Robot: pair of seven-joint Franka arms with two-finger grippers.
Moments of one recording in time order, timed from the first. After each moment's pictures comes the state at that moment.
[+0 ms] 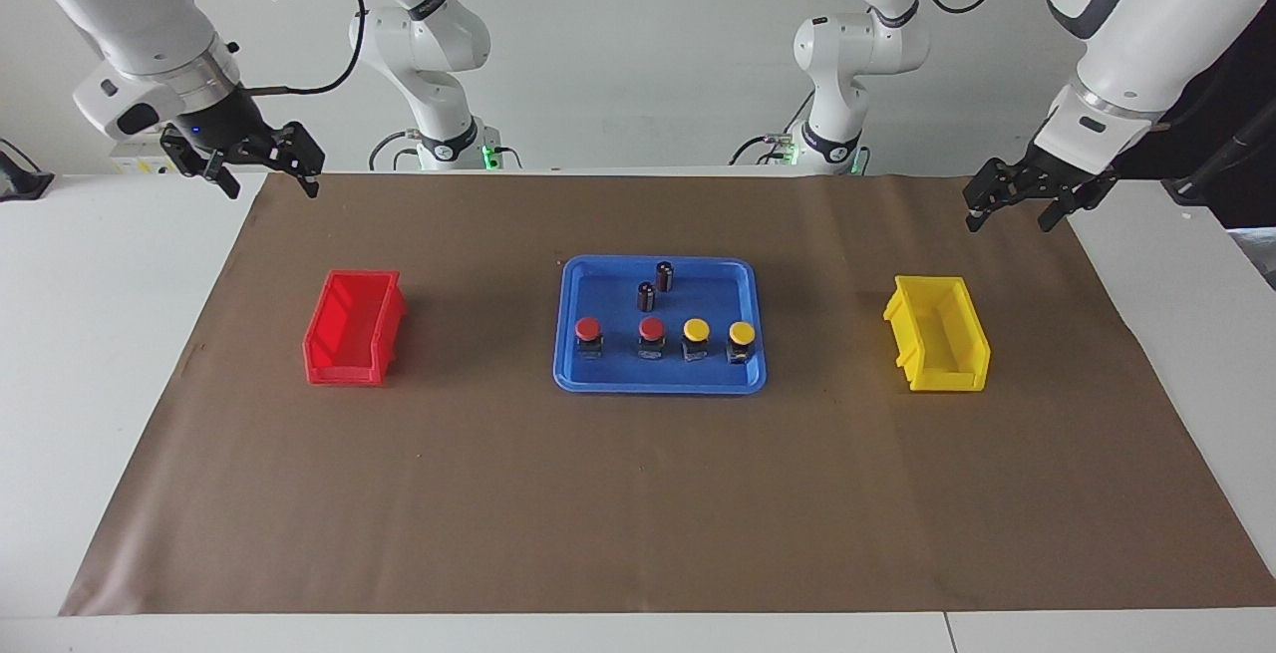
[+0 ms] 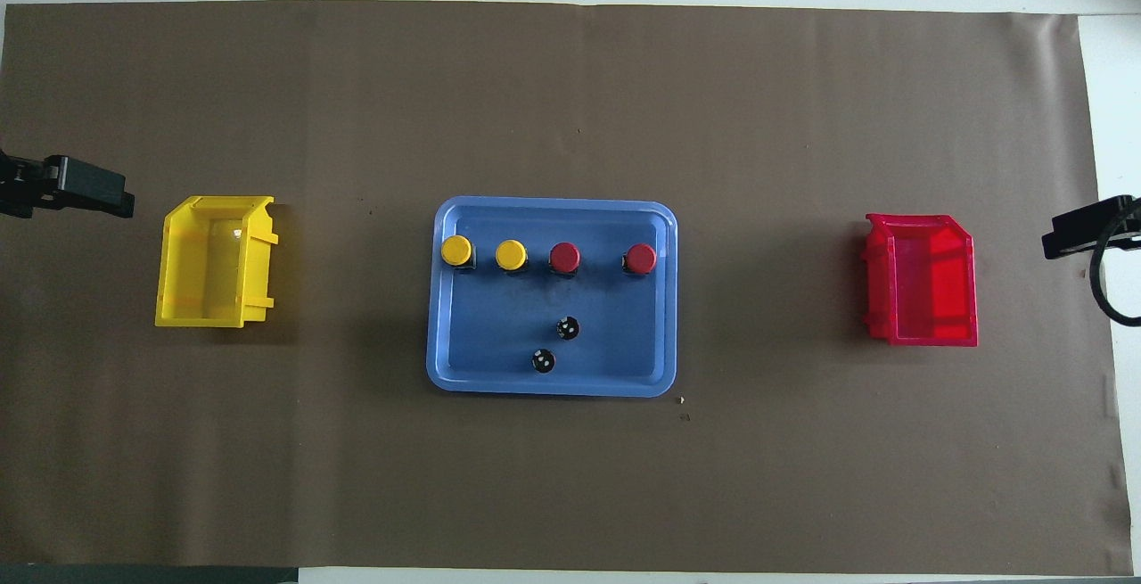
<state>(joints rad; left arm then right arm) -0.09 0.00 0.01 -1.62 -0.01 1.59 0.02 -0.07 -0.04 -0.02 -1.61 -0.02 1.47 -0.10</state>
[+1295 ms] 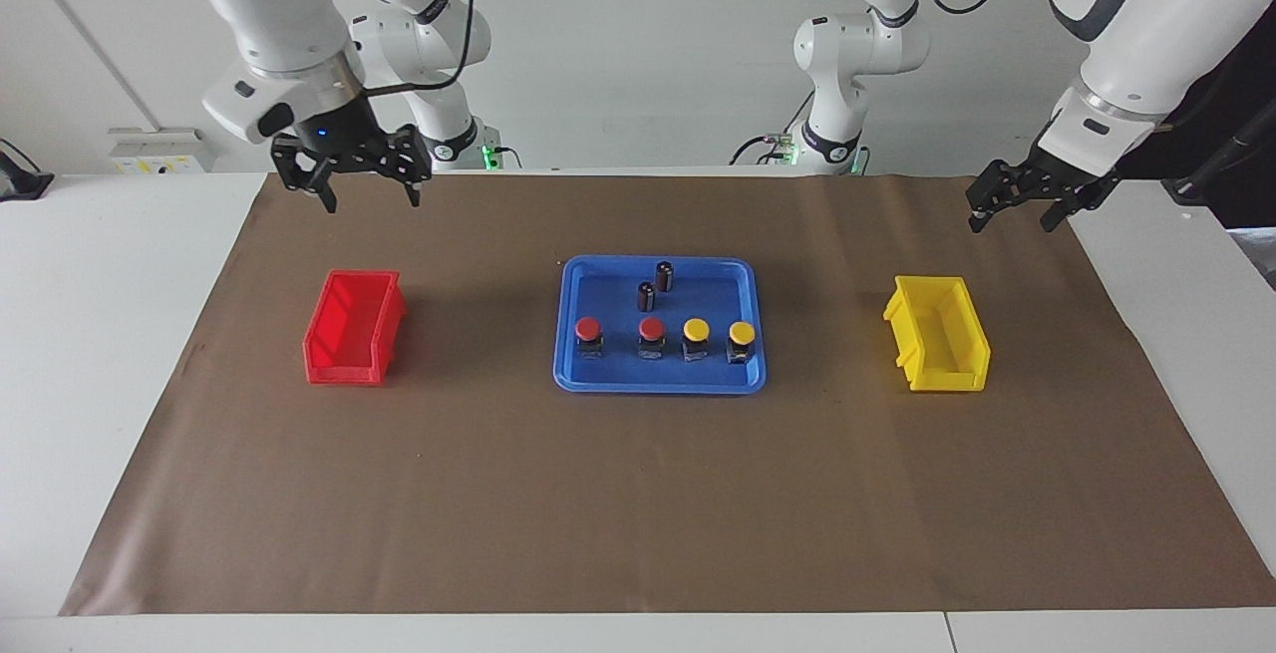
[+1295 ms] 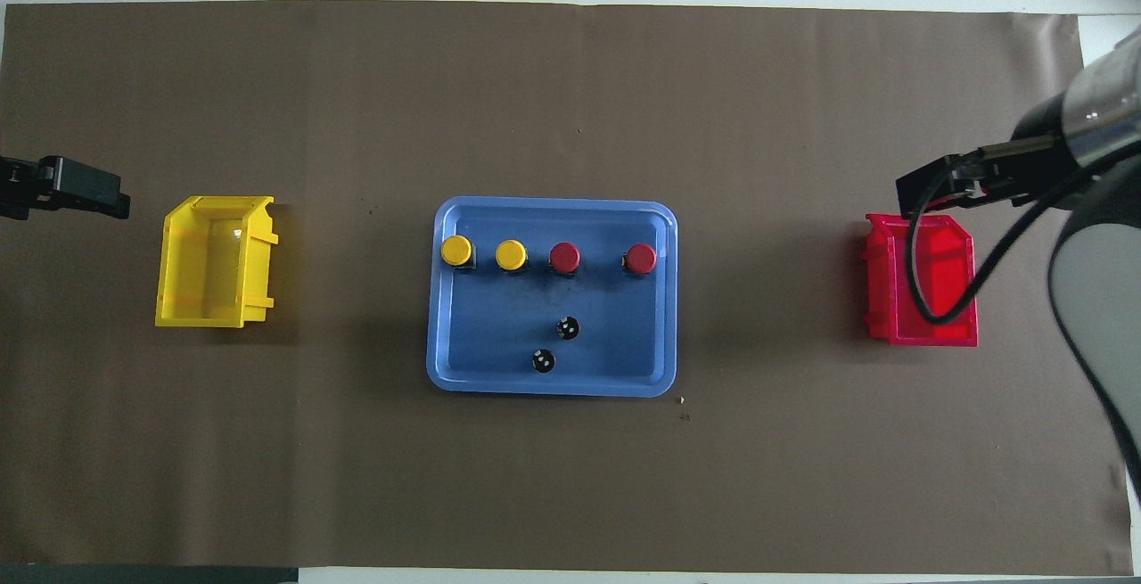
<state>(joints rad) -0.08 0.00 0.02 -1.62 -0.01 1.59 0.02 0.25 0.16 0.02 -1.39 -0.02 1.51 0.21</state>
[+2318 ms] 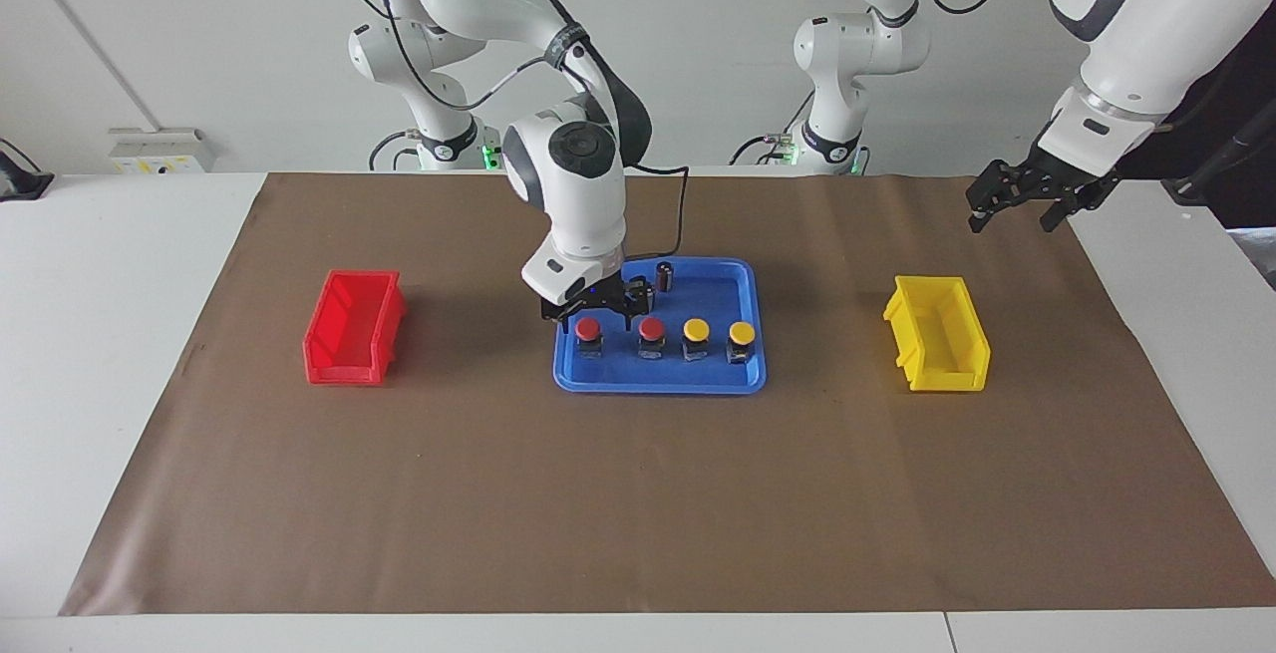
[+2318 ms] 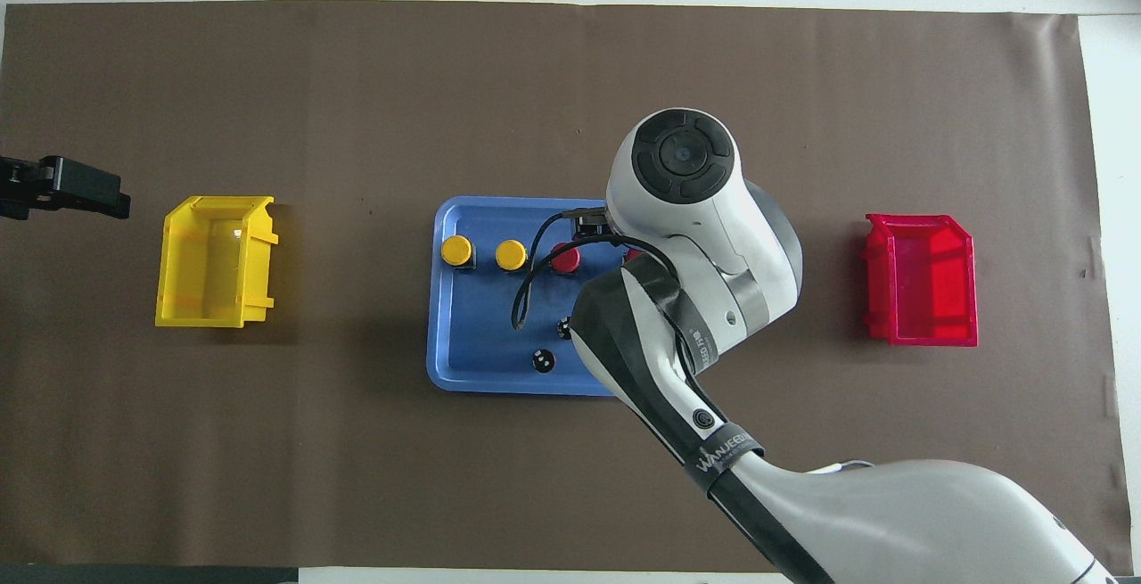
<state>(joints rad) -0.08 0.00 0.02 -1.62 -0.01 1.59 0.02 0.50 0.32 0.02 -1.75 -0.01 2.09 0.49</state>
